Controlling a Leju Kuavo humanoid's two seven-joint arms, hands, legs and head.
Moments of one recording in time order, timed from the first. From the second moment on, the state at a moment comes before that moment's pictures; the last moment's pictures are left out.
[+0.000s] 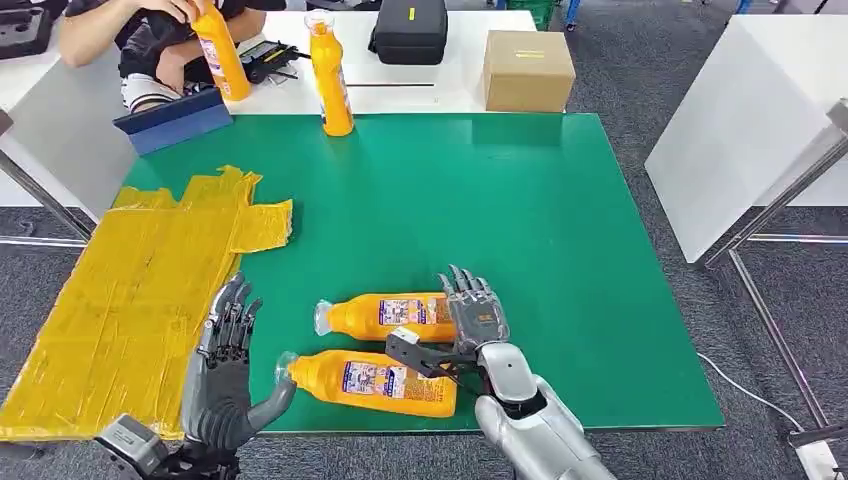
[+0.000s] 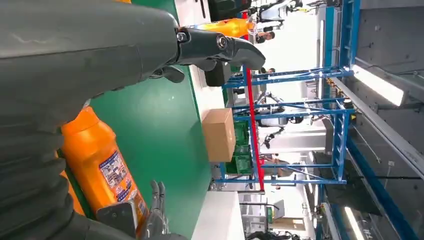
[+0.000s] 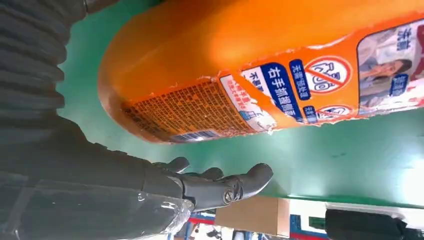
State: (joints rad) left arm 0.21 -0.19 -0.19 -1.80 -0.13 -0.18 -0.44; right arm -0.36 0.11 0.49 -0.99 1.20 -0.20 0.21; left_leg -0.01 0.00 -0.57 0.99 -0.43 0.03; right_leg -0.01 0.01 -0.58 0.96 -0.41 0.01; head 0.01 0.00
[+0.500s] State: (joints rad) left arm 0.18 -0.19 -0.19 -1.76 -0.13 -0.21 -0.45; right arm -0.52 0.12 0.46 -0.78 1.19 -0.16 0.17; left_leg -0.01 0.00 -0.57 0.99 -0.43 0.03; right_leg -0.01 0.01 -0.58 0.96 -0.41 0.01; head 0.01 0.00
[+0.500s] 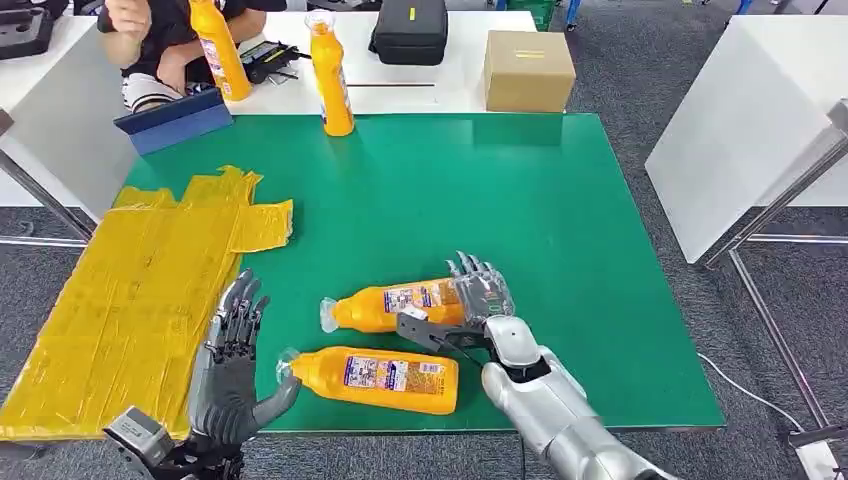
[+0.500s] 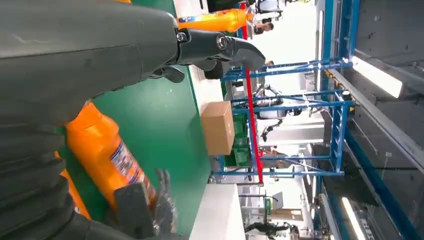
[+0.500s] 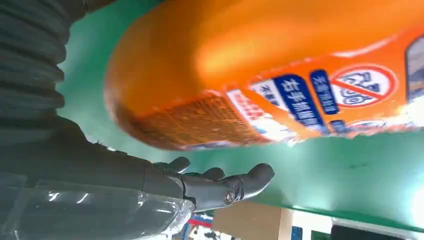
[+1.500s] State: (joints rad) left arm 0.12 -0.19 -0.19 -1.69 -0.12 -0.22 -0.48; right arm -0.73 0.15 0.56 -0.51 1.31 -0.07 0.00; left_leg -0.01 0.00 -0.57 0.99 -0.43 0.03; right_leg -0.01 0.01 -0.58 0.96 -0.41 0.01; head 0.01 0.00
